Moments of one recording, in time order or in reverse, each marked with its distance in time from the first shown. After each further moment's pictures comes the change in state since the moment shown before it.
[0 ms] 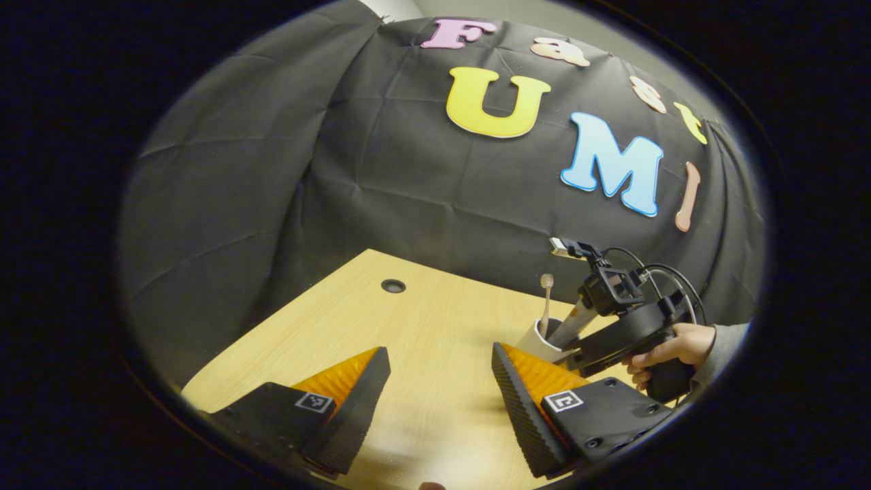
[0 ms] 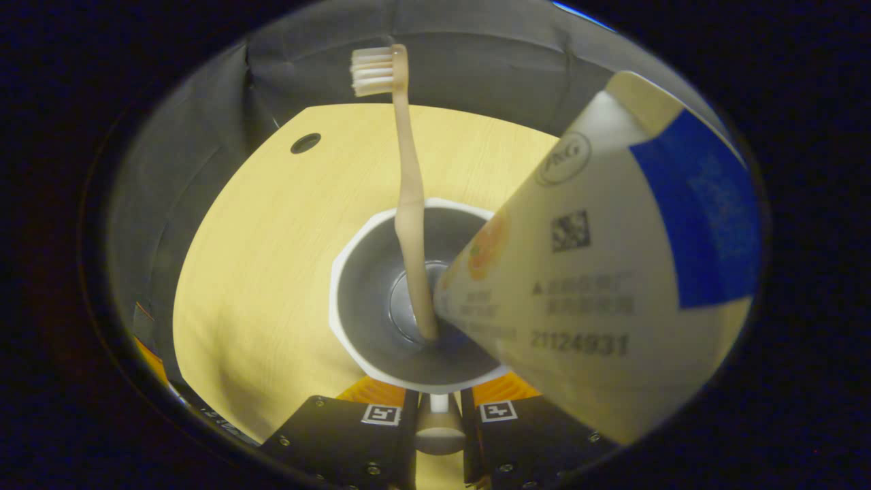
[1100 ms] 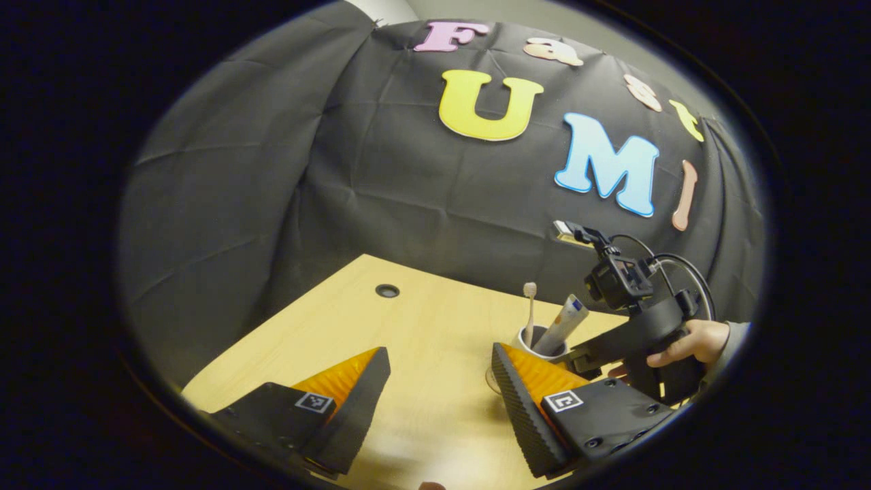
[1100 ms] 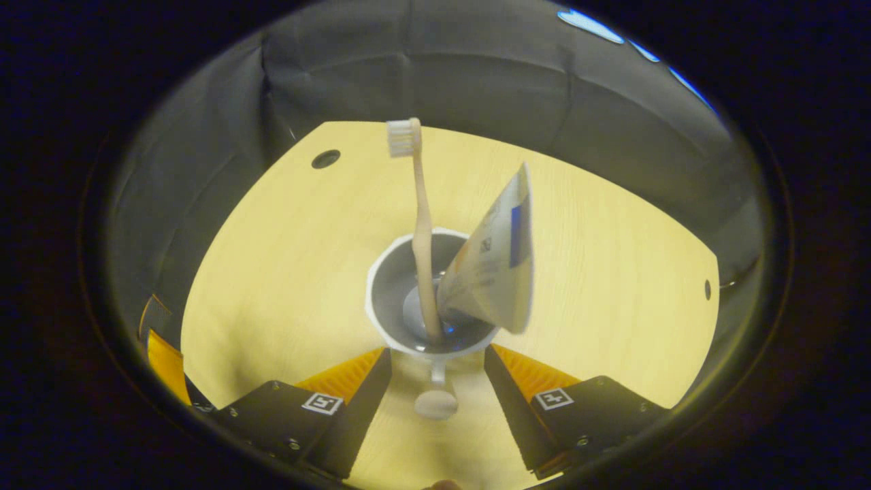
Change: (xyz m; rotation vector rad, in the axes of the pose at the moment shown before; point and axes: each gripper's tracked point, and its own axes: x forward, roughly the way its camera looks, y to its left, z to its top) left arm -0.006 -0.027 0.010 0.028 -0.026 -0.002; right arm -0.073 0.001 0.004 -0.026 -0.121 0.031
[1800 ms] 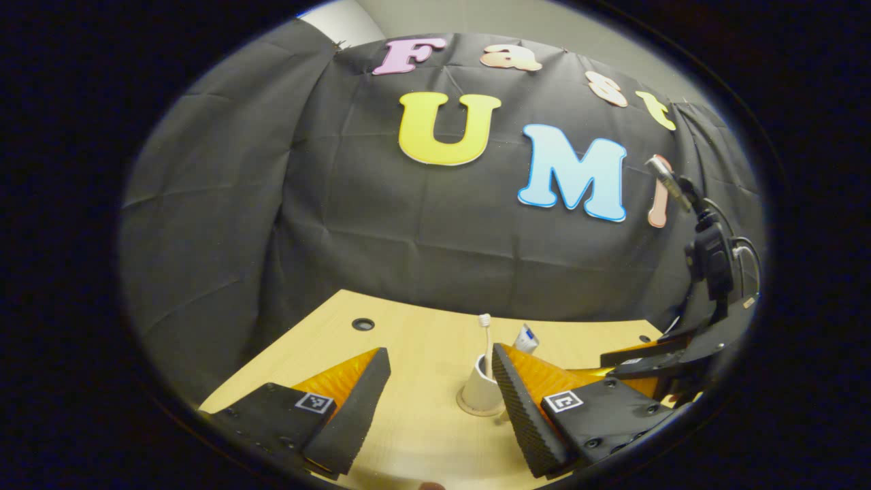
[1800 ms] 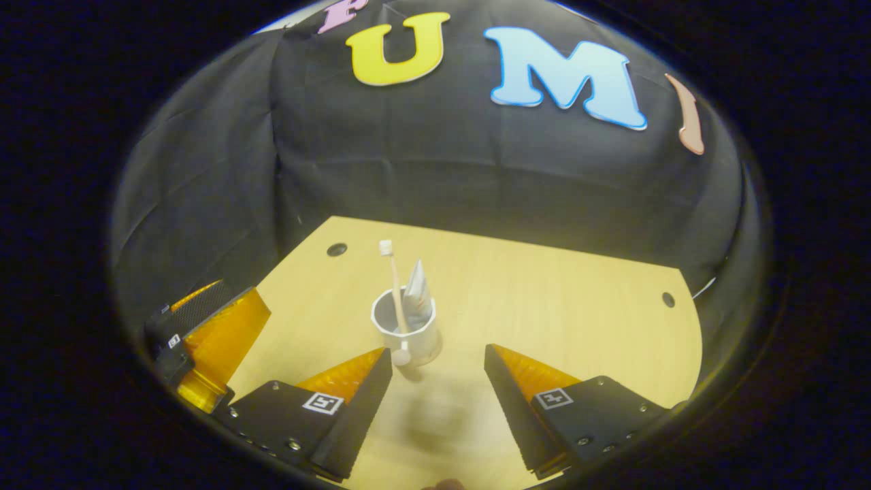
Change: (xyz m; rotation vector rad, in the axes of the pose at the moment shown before) left arm -0.013 -0.073 0.047 0.108 -0.090 -0.065; right arm -0.162 -0.061 -0.010 0.073 -0.489 -0.068
